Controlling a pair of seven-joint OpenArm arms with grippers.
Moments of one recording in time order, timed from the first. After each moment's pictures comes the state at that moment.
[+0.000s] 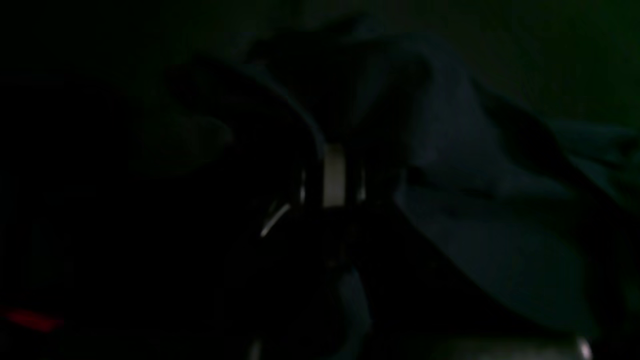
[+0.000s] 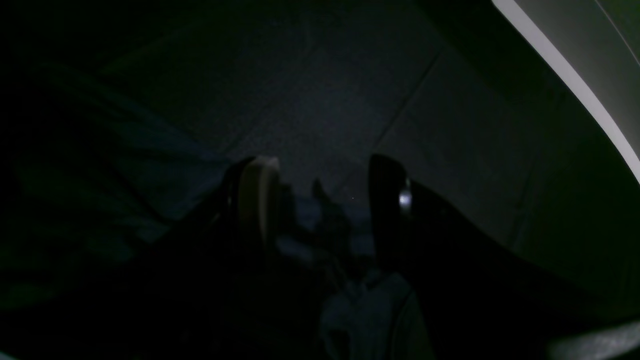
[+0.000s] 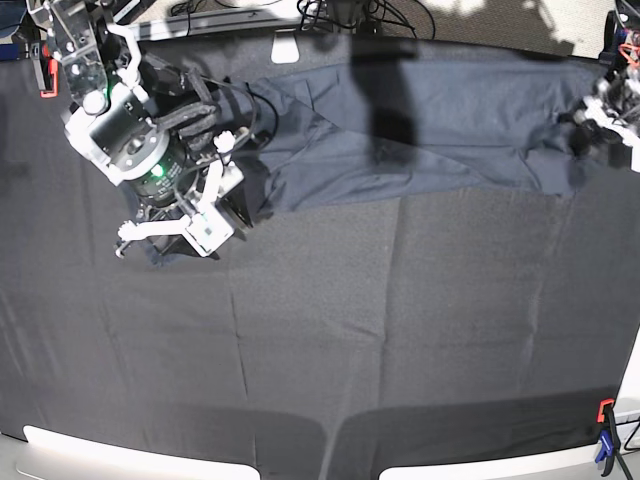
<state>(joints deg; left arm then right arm) 18.7 -19.4 -36.2 80.6 -44.4 -40.2 40.8 -10.3 29.0 -11.9 125.0 7.2 16.2 -49.0</state>
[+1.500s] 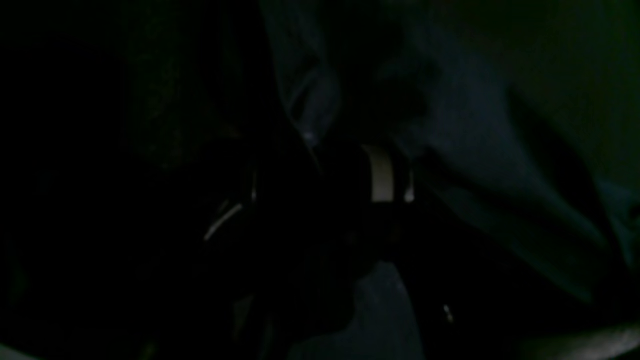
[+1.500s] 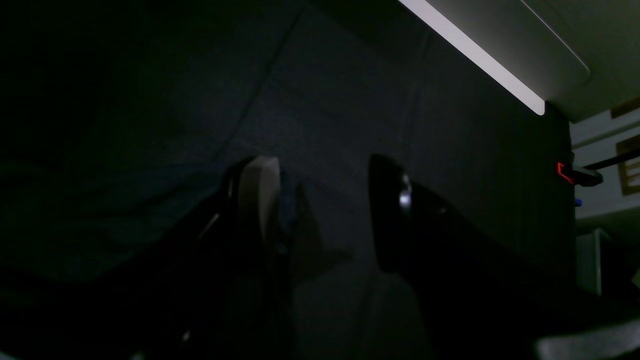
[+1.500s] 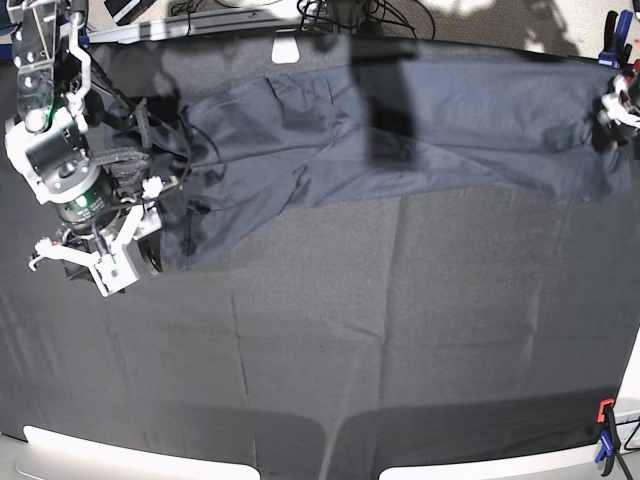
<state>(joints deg) 17.3 -24.0 -36.2 69.1 -50.8 -37.6 40.9 -10.4 29.0 5.1 124.9 8.9 16.0 -51.8</state>
